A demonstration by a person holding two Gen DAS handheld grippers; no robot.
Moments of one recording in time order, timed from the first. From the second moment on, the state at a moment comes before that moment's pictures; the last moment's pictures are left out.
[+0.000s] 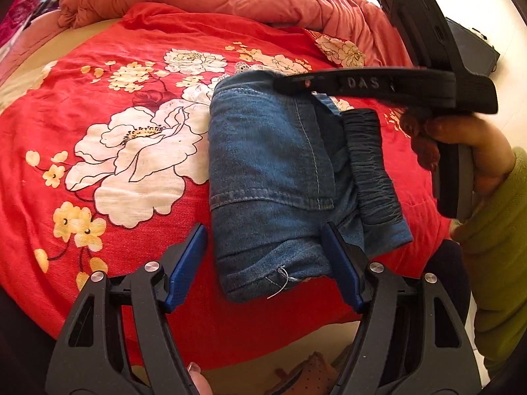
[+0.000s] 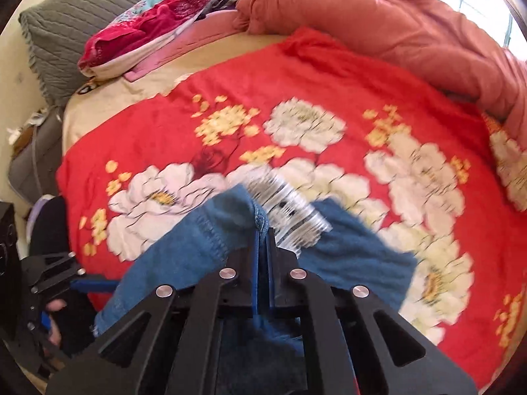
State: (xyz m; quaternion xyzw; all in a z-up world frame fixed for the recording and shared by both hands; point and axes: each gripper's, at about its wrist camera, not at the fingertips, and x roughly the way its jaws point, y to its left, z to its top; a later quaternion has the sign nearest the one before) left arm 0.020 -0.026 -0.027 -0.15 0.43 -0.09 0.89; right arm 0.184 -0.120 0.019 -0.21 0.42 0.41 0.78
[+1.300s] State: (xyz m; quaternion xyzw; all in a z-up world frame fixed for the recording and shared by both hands) left arm 0.010 -0.036 -0.030 -0.13 0.45 -0.08 0.88; right arm 0.091 -0.206 0.004 -0.16 0.39 0.34 0.84
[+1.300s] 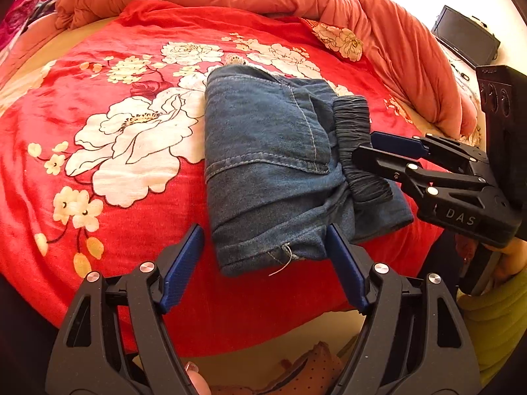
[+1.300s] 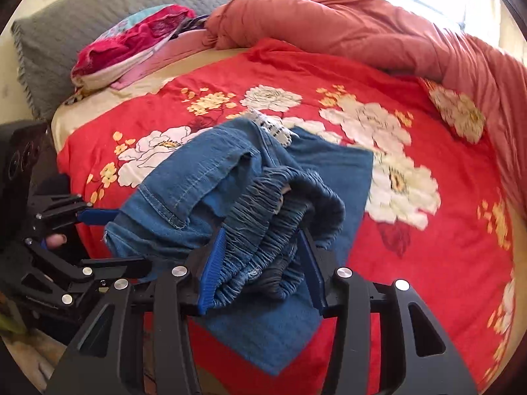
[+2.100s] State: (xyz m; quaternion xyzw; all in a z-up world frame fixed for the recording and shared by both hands) left arm -0.008 -0.043 -0.007 -0.12 0.43 -0.10 0.89; right arm 0.066 -0.229 0.043 -0.10 0.35 0.34 0.87
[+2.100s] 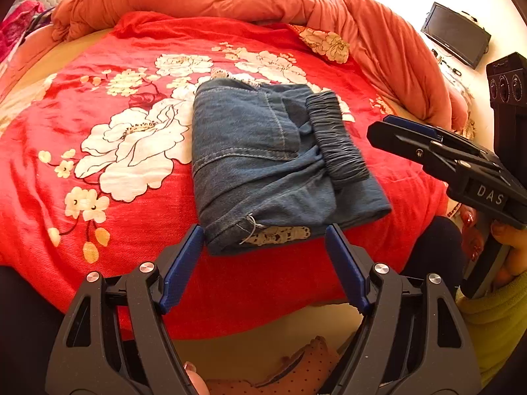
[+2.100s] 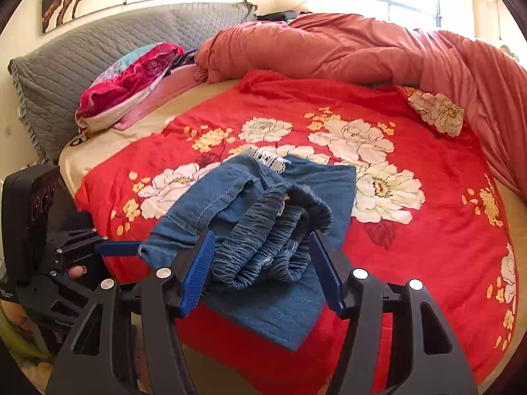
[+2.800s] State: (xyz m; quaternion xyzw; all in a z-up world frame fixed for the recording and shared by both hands) left arm 0.045 -0.001 0.004 -0.12 0.41 -0.05 0.90; right arm 0.118 -0.262 0.008 0.00 0.42 0.28 0.87
